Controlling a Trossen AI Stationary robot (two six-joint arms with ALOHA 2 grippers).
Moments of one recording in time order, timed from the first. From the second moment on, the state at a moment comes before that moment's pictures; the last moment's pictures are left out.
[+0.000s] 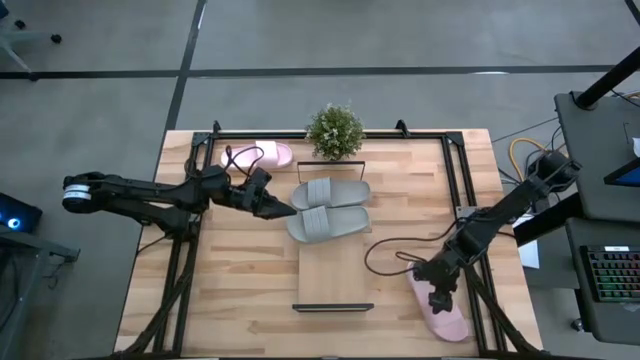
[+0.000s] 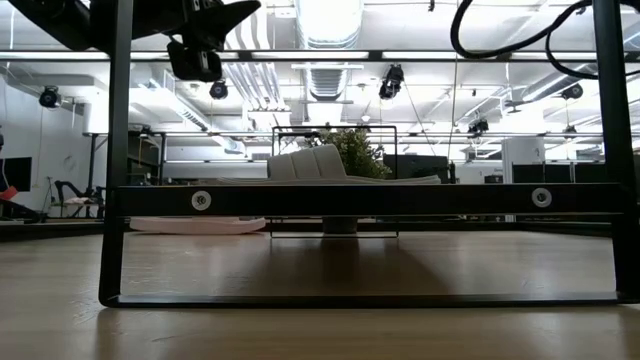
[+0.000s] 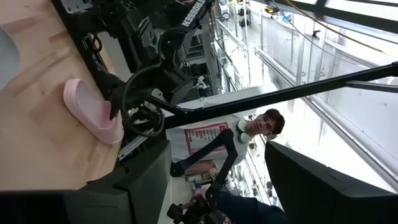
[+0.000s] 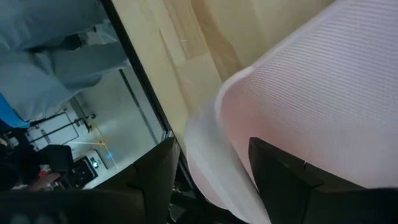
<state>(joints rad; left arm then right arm) 0.10 1.01 0.52 0.65 0.36 -1.38 0.68 1.17 0.48 -0.26 -0.50 1.26</state>
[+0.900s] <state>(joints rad) 0.10 1.01 0.52 0.65 0.36 -1.38 0.73 1.25 0.48 -0.14 -0.45 1.37</state>
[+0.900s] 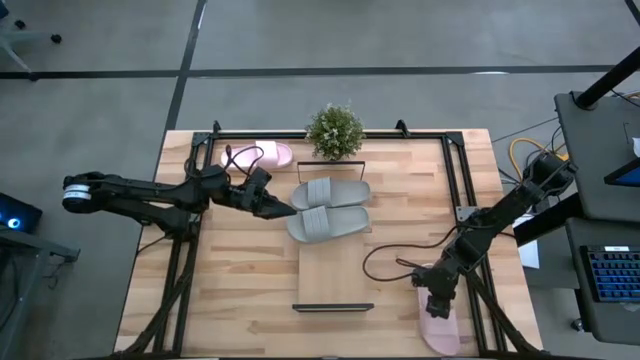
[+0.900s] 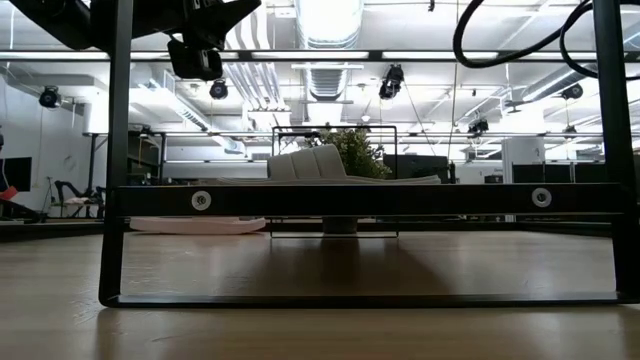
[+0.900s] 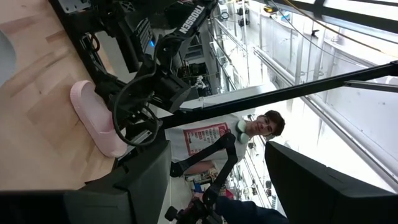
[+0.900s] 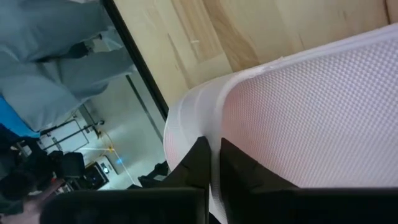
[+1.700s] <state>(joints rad) 0.10 1.01 0.52 0.64 0.36 -1.37 0.73 1.17 0.48 -0.18 -0.08 1.53</state>
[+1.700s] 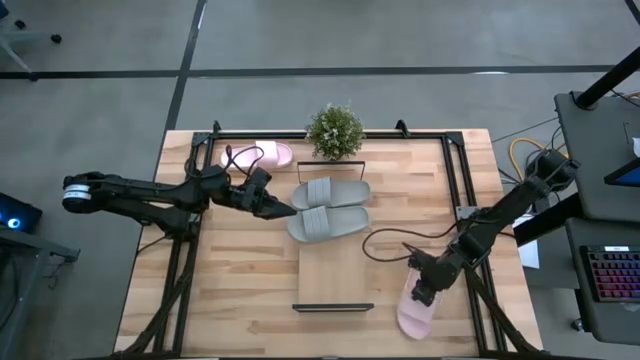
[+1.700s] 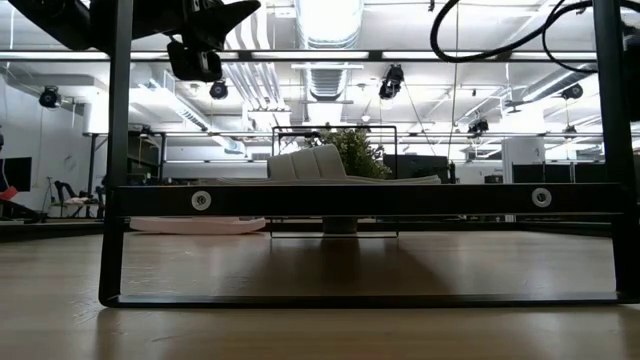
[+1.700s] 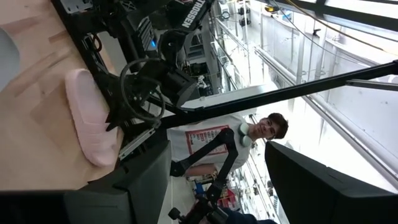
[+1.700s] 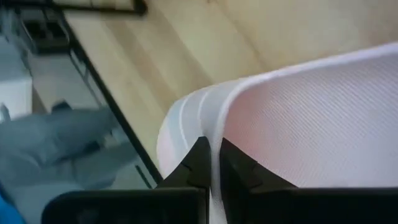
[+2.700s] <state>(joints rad) 0.09 1.01 0.50 0.64 0.36 -1.37 0.49 1.02 0.54 -0.42 0.24 1.59</state>
